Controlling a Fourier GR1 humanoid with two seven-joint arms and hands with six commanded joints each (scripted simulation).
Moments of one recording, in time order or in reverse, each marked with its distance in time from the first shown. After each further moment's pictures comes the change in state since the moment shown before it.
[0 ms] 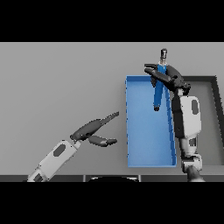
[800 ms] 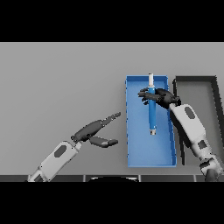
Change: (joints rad) left arm 0.007 -0.009 -0.008 -0.022 -0.002 0.015 0.016; right arm 0.050 -0.254 0.655 0.116 -0.326 -0.110 0.002
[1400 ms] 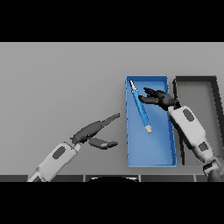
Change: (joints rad) left arm 0.013 0.018 -0.007 -0.041 -0.004 0.006 0.016; right arm 0.020 -0.034 0.058 -0.081 0.065 -0.037 -0.004
